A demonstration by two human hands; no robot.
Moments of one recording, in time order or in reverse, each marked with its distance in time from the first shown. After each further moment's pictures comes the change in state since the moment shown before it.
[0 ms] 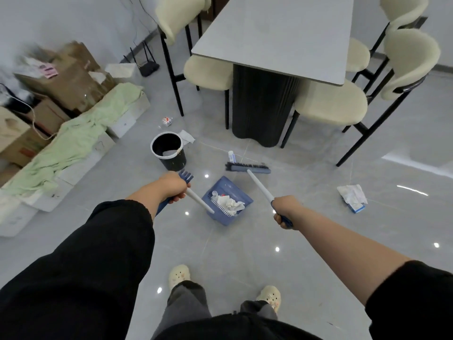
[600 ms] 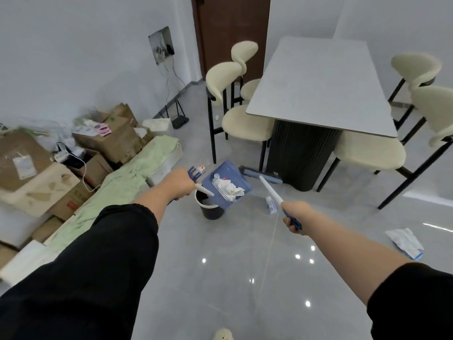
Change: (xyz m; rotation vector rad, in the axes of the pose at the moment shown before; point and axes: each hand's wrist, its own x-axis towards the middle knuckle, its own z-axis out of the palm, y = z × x) left_hand 0.043 -0.038 -0.291 0.456 0.308 0.283; right_hand -0.040 -0.214 0.184 0.257 0.100 -0.075
